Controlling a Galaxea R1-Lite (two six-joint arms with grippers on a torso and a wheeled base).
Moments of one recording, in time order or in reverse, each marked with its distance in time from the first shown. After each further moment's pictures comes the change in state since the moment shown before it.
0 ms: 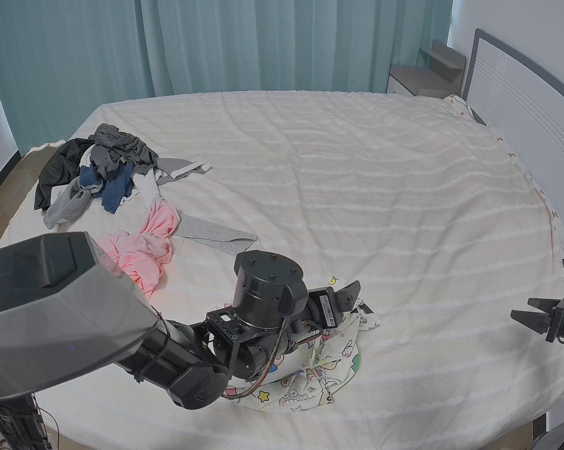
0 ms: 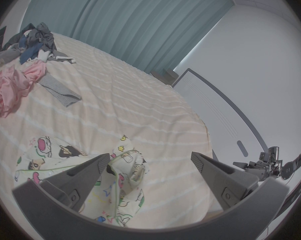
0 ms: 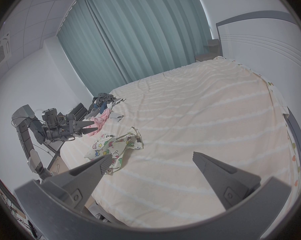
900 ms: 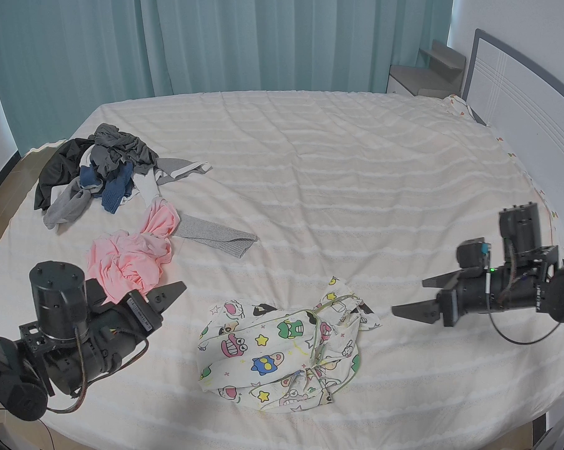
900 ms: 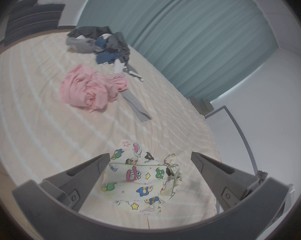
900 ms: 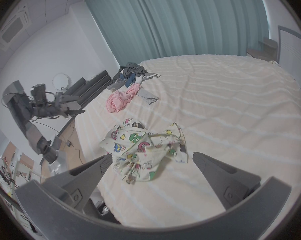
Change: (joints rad) left arm 0.344 -0.571 0.609 0.032 -0.022 -0.247; right arm 0.870 0.266 -0.372 0.044 -0.514 0.196
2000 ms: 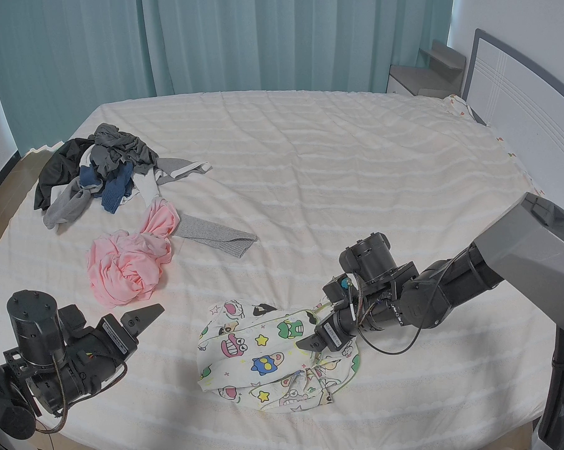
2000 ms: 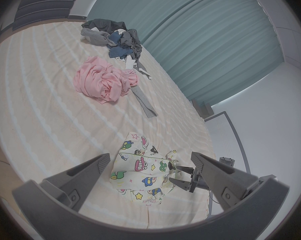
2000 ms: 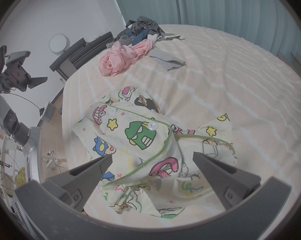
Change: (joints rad) left arm 0.069 -0.069 0.196 -0.122 -0.080 -0.074; right arm 0.314 0.562 -0.510 0.187 -0.260 -0.047
